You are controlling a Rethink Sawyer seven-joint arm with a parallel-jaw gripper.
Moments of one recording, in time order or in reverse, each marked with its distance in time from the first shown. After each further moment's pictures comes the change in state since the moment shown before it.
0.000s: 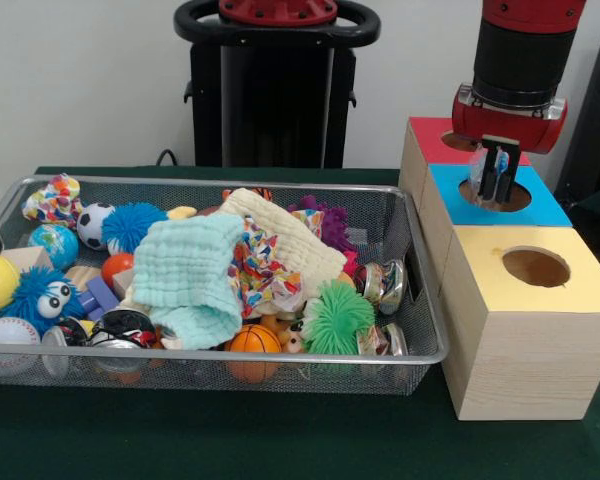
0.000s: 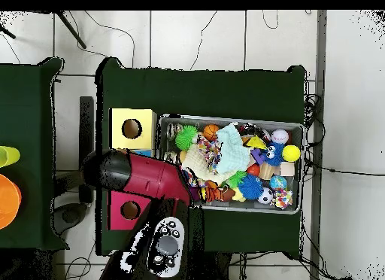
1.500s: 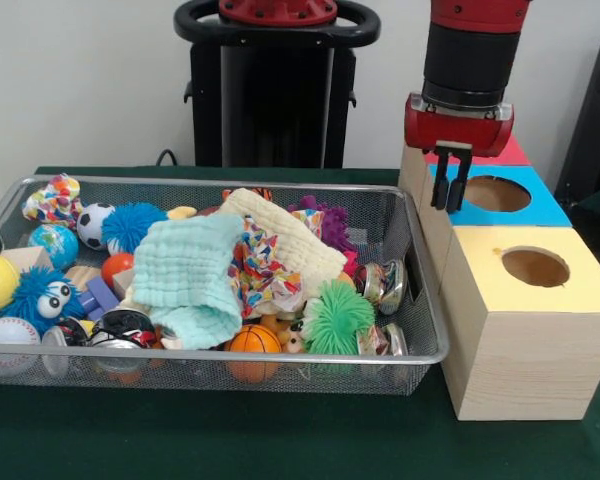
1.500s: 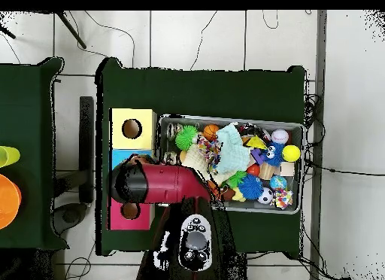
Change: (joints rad) arm -0.159 -0.071 0.142 0.079 -0.334 -0.170 0.000
